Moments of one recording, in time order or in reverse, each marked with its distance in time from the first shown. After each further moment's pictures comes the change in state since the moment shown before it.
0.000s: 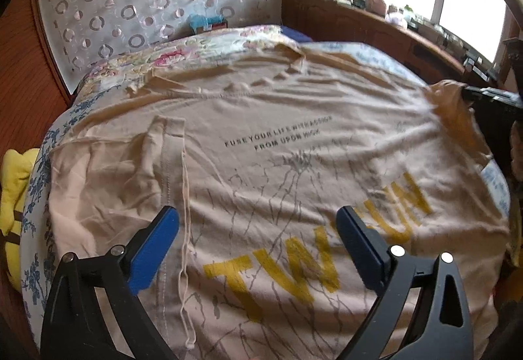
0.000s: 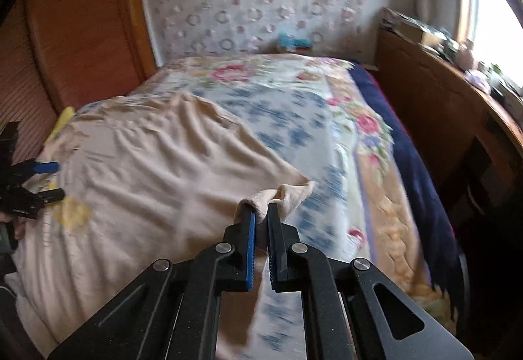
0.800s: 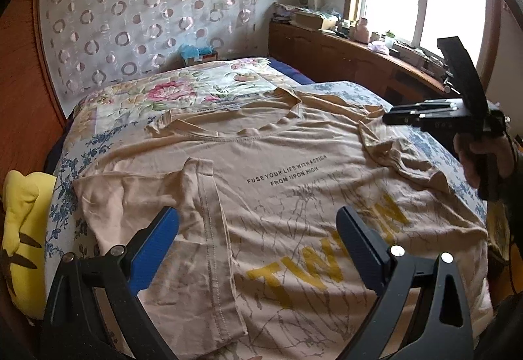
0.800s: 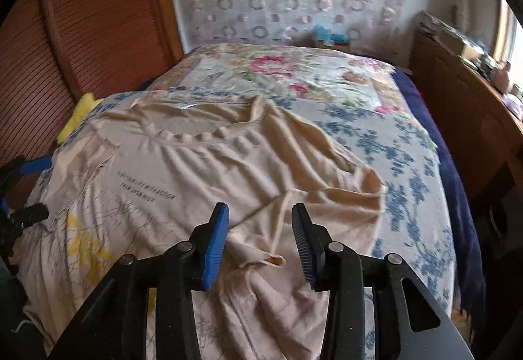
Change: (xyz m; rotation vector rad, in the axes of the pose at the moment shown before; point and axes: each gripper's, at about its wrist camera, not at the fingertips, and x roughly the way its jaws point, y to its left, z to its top) left arm -0.043 0.033 0.009 0.044 -0.123 -0.059; right arm 0.068 0.077 0.061 -0.044 0.068 0.047
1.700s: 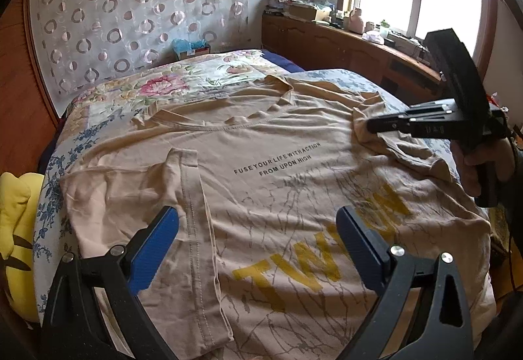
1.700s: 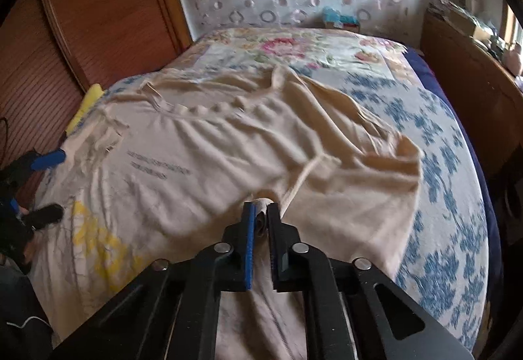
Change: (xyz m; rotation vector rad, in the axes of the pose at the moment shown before) left arm 0.015 -0.013 -0.004 0.017 0.030 -0.018; right arm 0.028 0.018 -0.009 0.013 0.053 0.091
